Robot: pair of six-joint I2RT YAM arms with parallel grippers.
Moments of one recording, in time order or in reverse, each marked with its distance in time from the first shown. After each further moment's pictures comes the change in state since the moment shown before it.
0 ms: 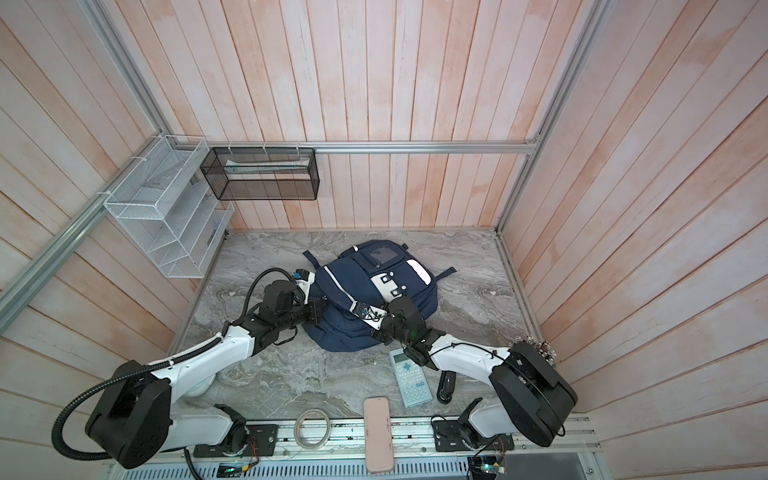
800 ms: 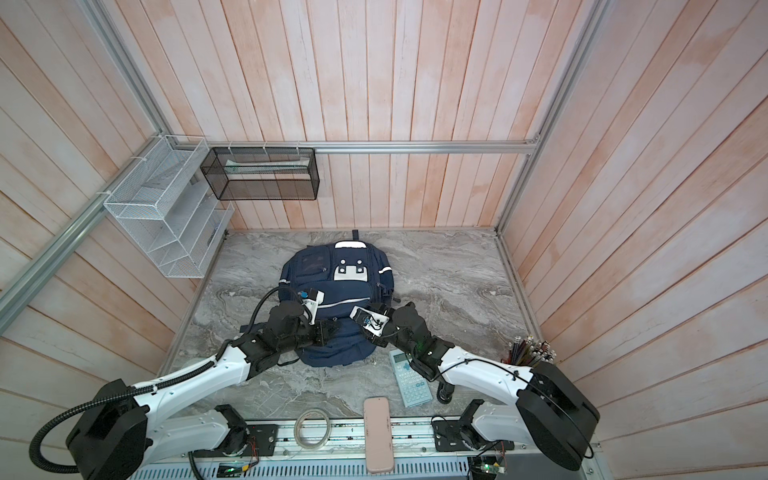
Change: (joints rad) left arm -0.206 -0.121 -0.114 0.017 -0.010 -0.198; right arm 0.103 -0.131 -0.054 0.000 0.130 -0.033
